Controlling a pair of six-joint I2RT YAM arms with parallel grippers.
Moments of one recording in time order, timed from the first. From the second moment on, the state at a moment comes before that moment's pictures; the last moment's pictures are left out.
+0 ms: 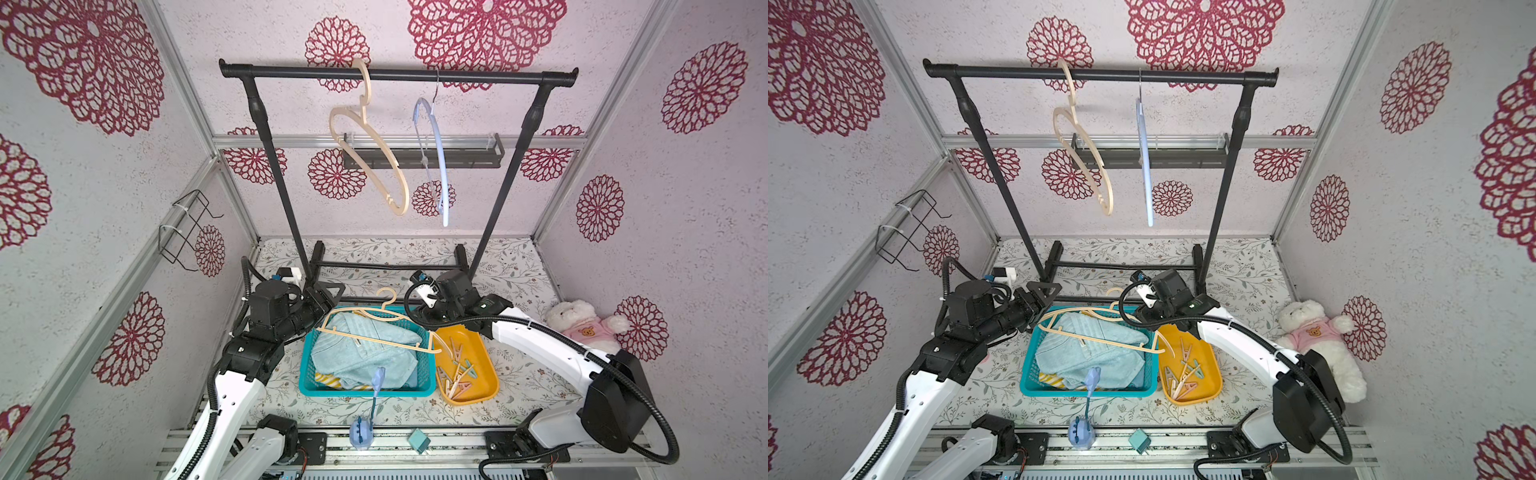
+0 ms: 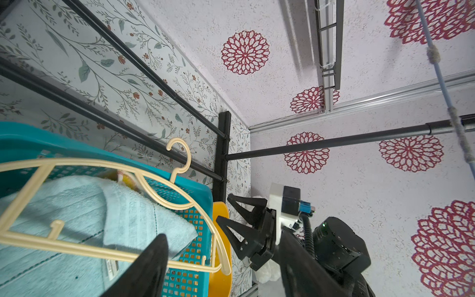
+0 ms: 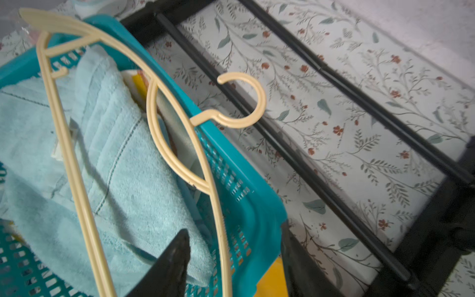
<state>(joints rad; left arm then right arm) -0.24 0.87 0.92 -0.46 0.36 -1.01 0.70 1.45 1.11 -0.47 -0.14 -0.08</state>
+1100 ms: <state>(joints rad) -0.24 0.86 0.88 -0.43 0.37 -1.00 0.81 1.52 1.11 -0.47 -0.05 -0.05</state>
